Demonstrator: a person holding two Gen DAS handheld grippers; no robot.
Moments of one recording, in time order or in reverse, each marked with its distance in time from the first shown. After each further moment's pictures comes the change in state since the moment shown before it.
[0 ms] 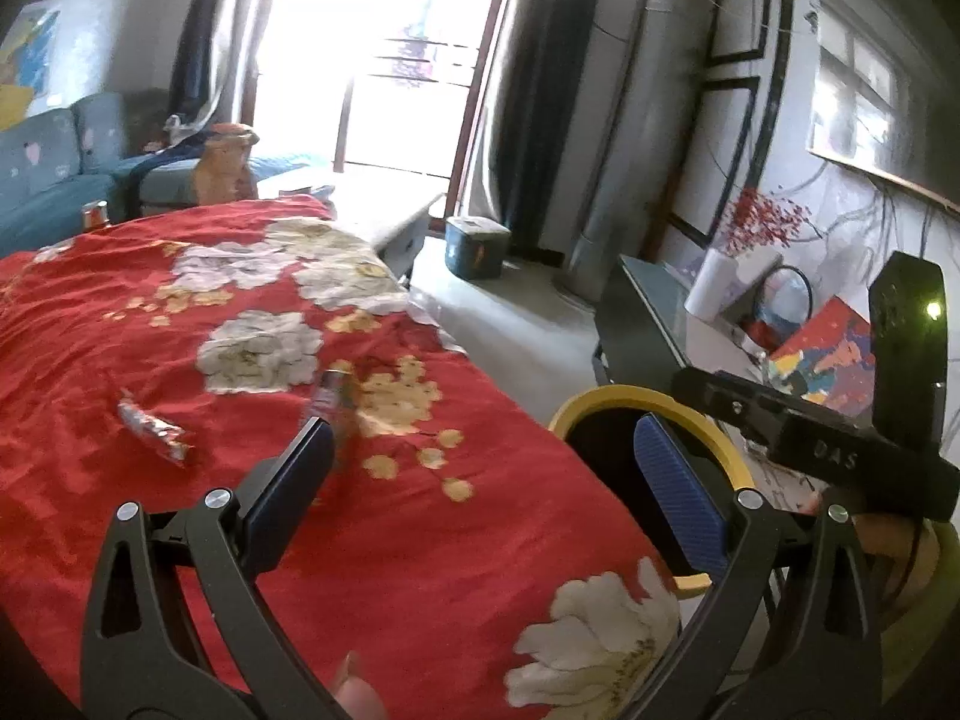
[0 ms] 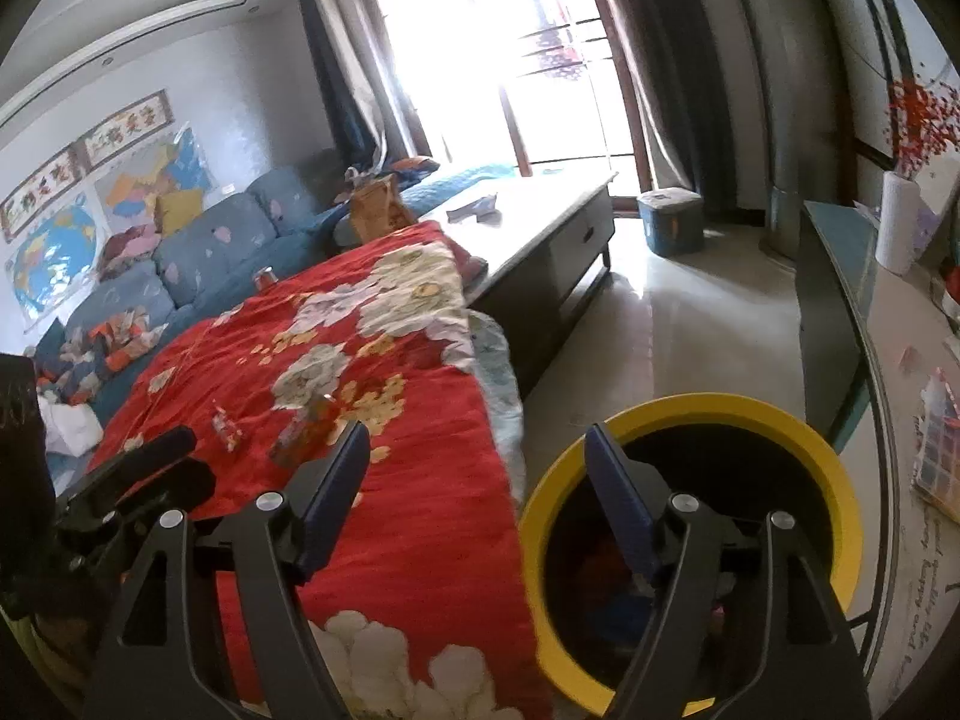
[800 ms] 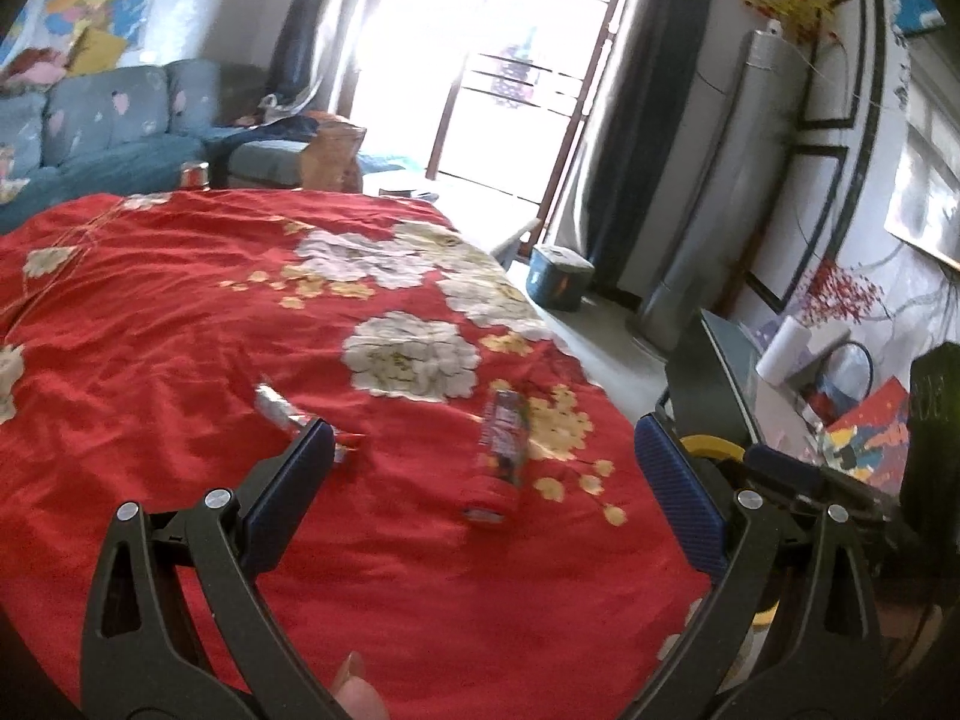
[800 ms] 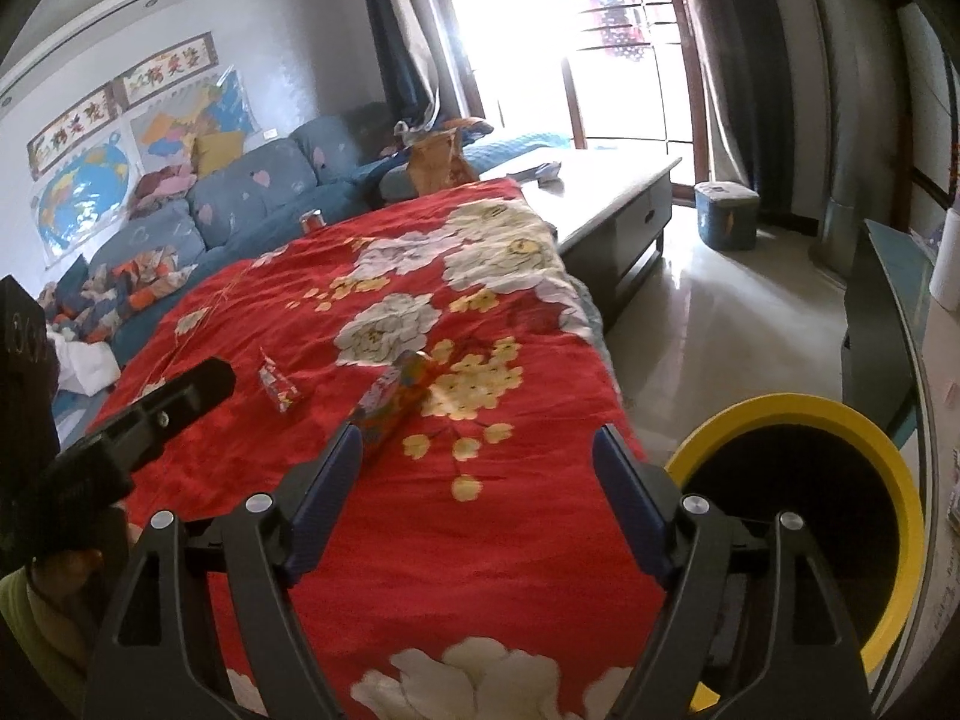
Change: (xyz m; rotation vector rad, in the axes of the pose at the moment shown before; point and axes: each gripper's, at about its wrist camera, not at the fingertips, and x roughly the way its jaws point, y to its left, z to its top) left arm -0.022 0.086 0.000 -0.173 -0.056 0.149; right arm 0.046 0.077 -0.007 -0.112 0.088 0.063
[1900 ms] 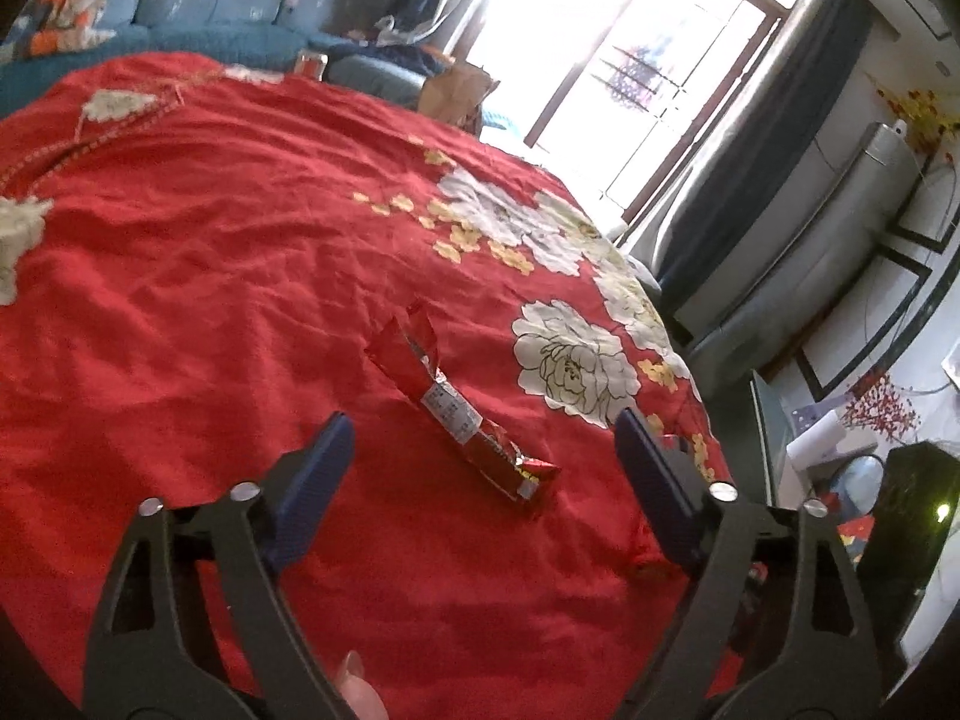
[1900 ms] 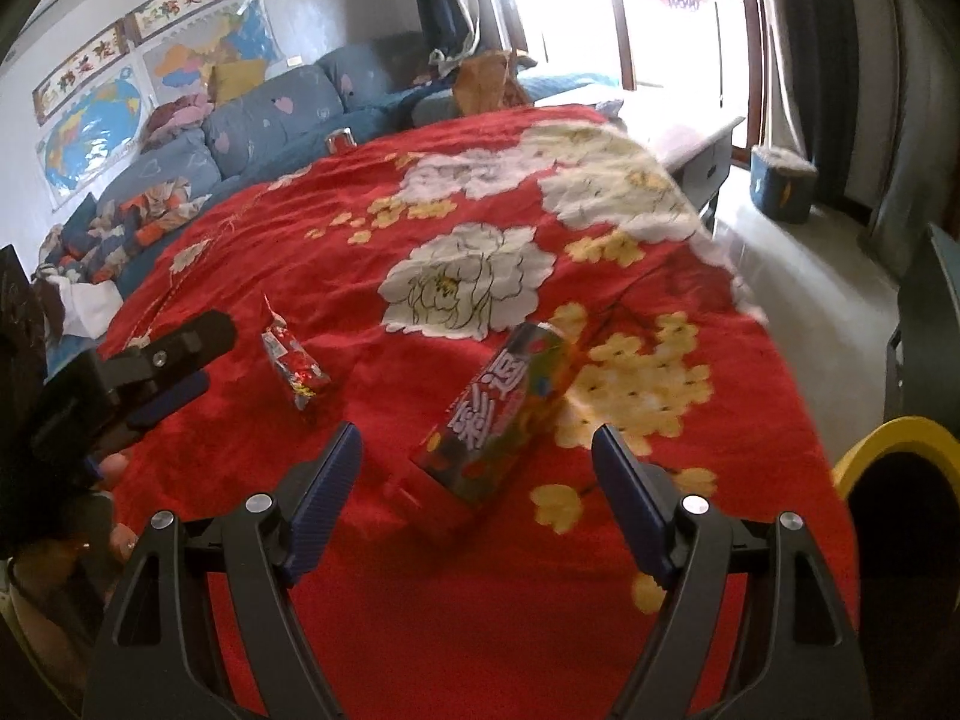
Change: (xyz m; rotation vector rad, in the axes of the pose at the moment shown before) left arm 0.045 0.106 0.002 -0.320 0.097 0.069; right arm 0.115 0.062 0.008 -0.052 0.177 0.045
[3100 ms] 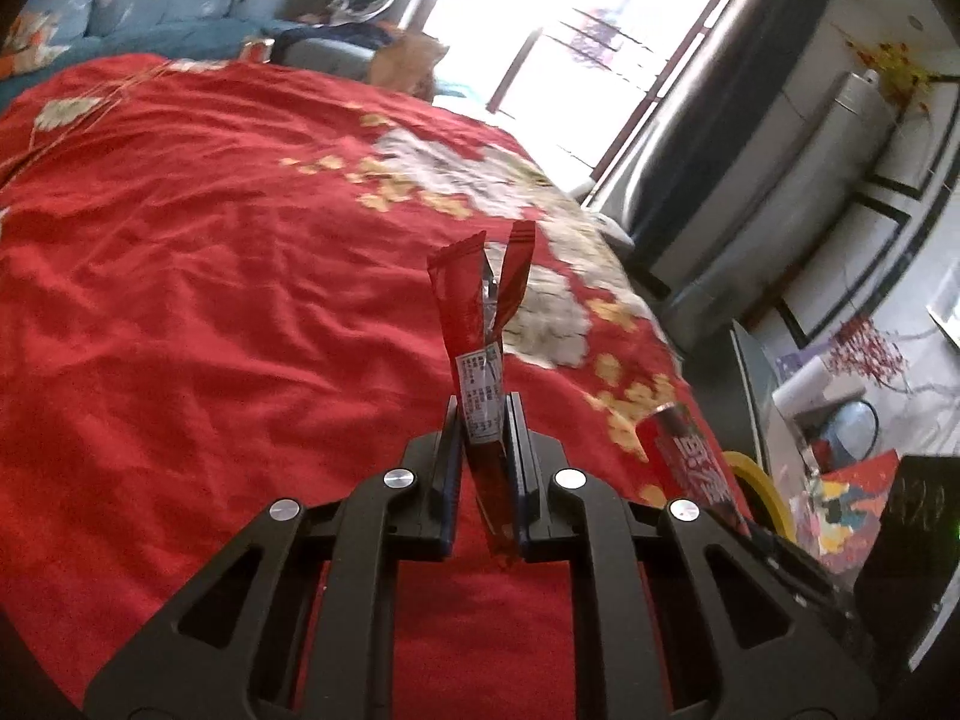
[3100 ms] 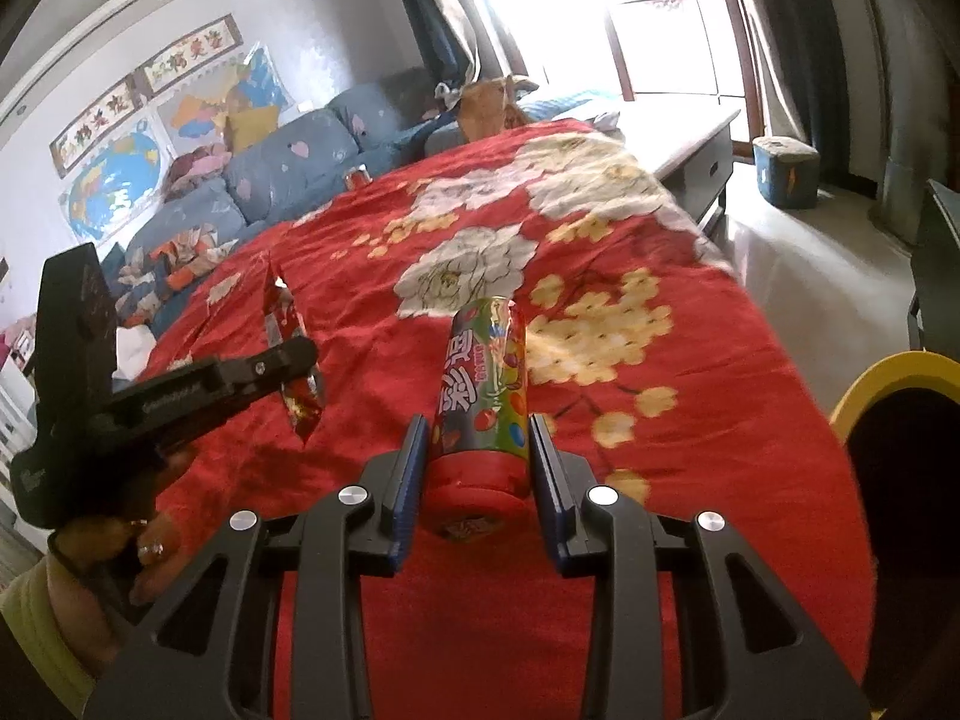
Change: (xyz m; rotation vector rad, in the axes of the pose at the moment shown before) left arm 0.000 -0.036 -0.023 0.110 0.063 -0.051; right arm -0.048 -0.025 -0.034 0.070 -0.105 0.087
